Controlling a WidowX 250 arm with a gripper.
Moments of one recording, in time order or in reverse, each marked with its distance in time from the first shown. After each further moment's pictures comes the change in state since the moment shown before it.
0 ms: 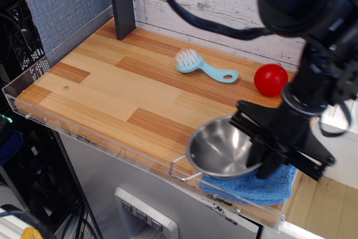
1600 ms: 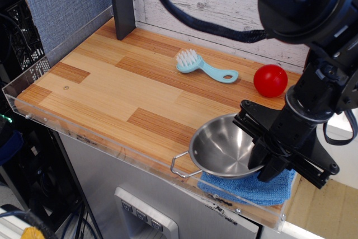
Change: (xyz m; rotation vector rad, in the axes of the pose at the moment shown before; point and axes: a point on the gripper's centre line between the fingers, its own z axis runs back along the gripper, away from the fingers) arm -0.004 -0.007 0.006 0.019 -0.048 -0.082
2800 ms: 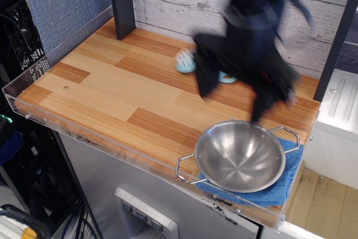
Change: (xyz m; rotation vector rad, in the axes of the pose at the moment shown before) arm -0.016 0.074 0.086 -0.162 -0.206 0.097
